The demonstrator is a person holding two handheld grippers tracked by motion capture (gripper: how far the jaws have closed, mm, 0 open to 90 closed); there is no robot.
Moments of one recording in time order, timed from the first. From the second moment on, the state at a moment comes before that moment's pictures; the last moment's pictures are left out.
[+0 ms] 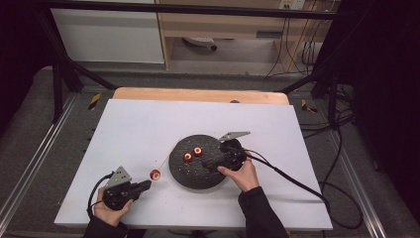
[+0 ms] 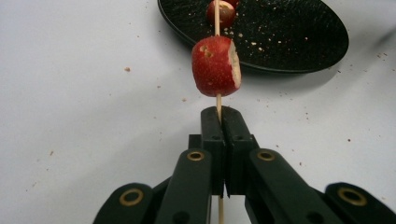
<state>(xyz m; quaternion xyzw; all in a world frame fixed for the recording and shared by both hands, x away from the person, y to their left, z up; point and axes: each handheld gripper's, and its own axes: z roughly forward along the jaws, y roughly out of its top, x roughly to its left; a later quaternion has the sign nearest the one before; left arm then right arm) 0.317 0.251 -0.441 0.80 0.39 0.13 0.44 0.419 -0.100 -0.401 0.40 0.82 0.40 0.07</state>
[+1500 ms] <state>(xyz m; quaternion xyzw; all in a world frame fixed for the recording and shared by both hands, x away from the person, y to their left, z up) 0.316 0.251 -0.442 0.80 0.39 0.13 0.44 0.484 -0.037 -0.410 0.44 0.85 0.28 0.04</state>
